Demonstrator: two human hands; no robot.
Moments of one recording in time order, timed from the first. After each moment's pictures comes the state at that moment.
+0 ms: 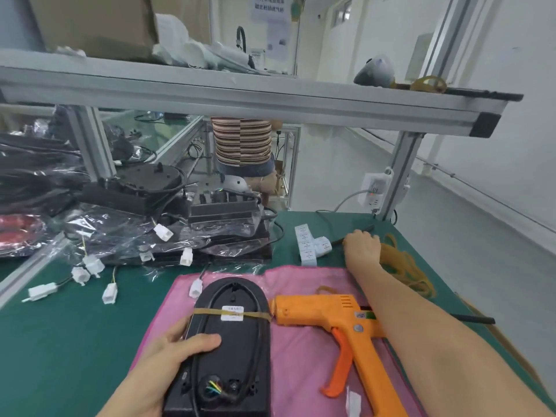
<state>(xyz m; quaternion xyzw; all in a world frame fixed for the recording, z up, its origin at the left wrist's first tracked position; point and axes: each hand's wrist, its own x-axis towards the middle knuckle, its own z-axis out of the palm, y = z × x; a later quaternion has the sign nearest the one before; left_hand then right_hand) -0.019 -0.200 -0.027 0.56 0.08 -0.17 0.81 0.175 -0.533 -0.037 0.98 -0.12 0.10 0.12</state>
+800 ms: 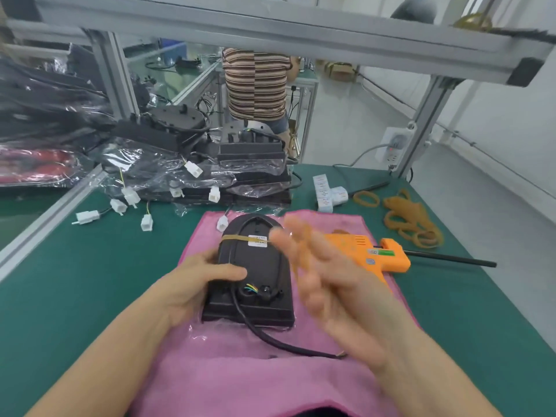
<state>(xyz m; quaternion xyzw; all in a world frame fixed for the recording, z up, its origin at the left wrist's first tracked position) -0.026 -0.182 -0.028 0.62 0.05 -0.22 0.75 -0.089 -0.387 0.047 0.36 0.02 -0.29 -0.89</state>
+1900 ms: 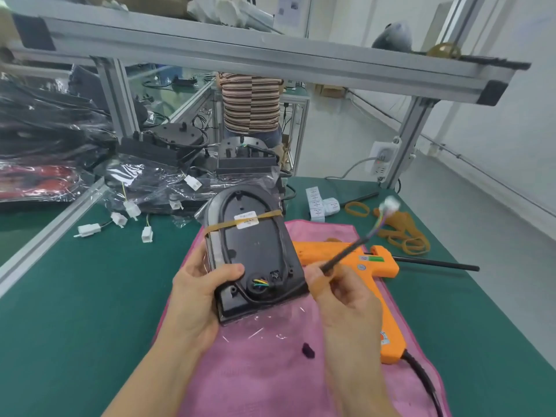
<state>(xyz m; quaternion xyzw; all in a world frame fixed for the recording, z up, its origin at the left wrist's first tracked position) -0.065 -0.214 -0.004 0.47 0.04 0.00 0.88 -0.116 -0.364 0.013 0.66 -0.10 0.17 -0.73</state>
